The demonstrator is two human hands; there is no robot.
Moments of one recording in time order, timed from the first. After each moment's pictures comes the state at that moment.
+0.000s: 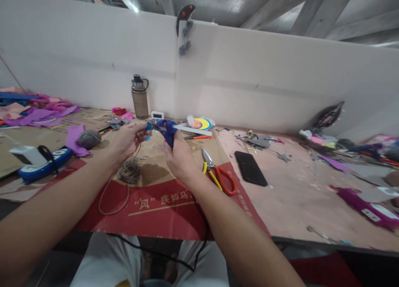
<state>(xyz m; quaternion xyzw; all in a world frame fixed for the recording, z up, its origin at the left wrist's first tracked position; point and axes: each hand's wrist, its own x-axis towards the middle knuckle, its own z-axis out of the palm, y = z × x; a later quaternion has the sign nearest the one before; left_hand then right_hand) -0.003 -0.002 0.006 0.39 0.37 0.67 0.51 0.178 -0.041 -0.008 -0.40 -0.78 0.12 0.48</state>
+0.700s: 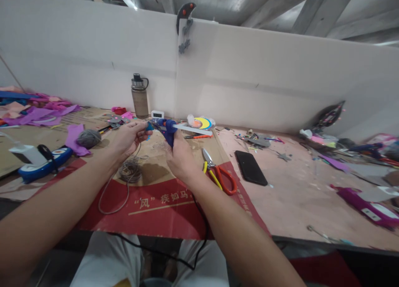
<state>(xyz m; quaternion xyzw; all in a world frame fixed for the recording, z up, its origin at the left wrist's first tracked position) -0.002 -0.004 0.007 0.41 0.38 0.67 0.50 0.179 -0.042 -0.008 -0.41 -0.78 0.10 0.47</state>
